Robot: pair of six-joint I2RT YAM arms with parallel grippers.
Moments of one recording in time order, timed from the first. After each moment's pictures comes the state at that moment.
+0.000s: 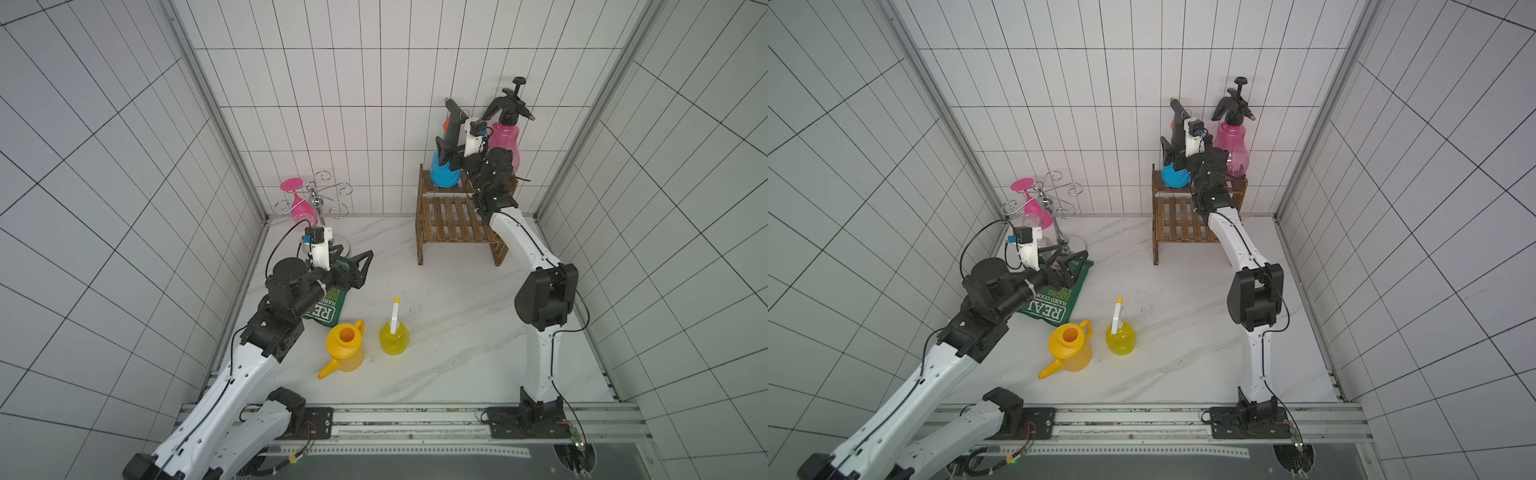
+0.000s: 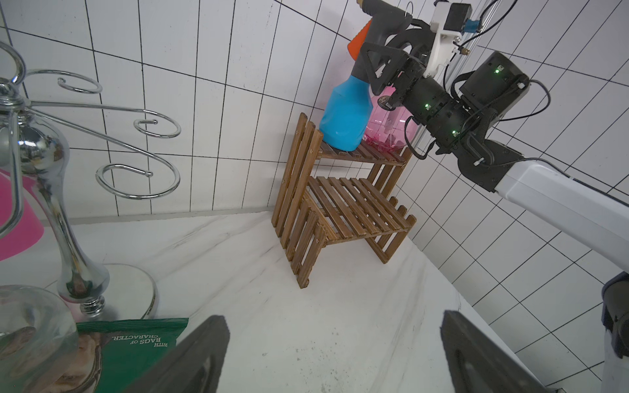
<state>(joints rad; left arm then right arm) -0.41 0.86 0.87 -0.11 0.20 -0.36 0.35 2.13 2.14 0.32 -0.15 -0.04</state>
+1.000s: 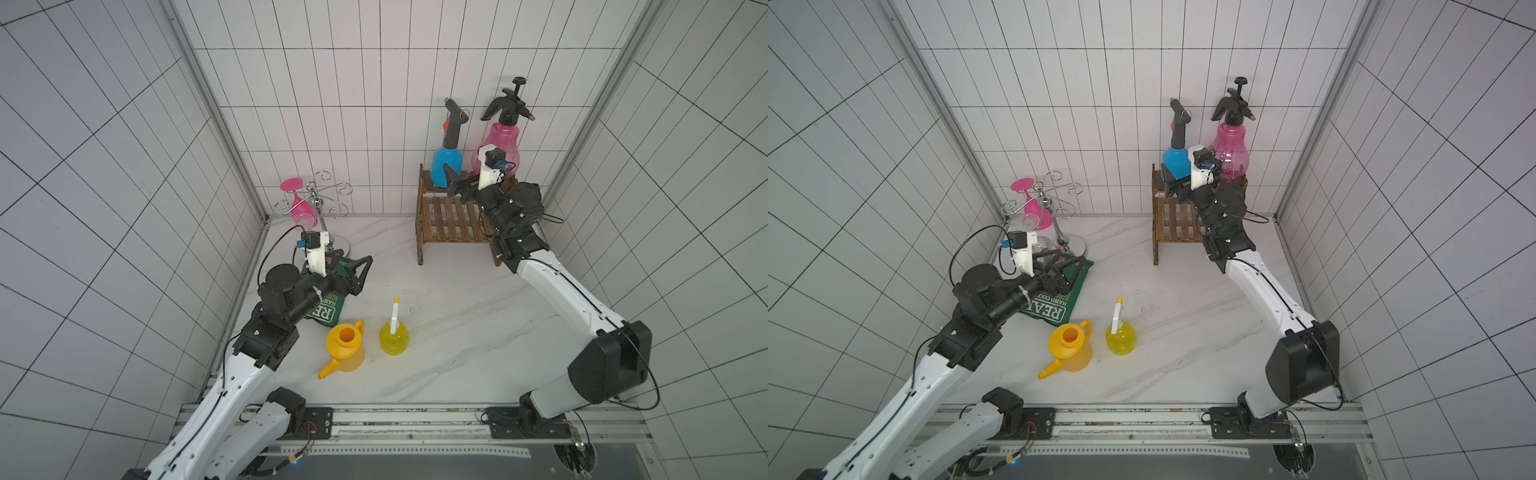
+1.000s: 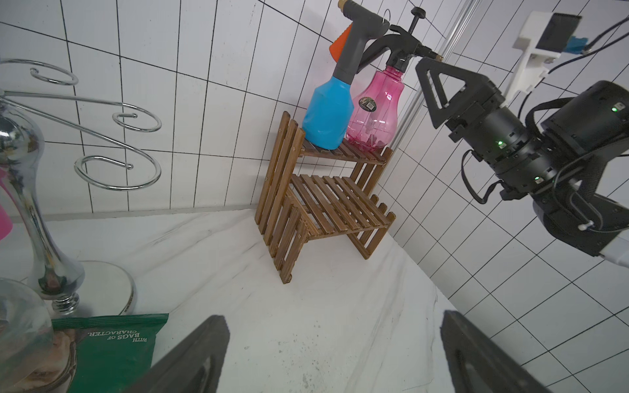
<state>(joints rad) -0.41 0.80 0.86 -0.14 0.26 -0.40 0.46 1.49 1.39 0.42 -0.08 -0.10</state>
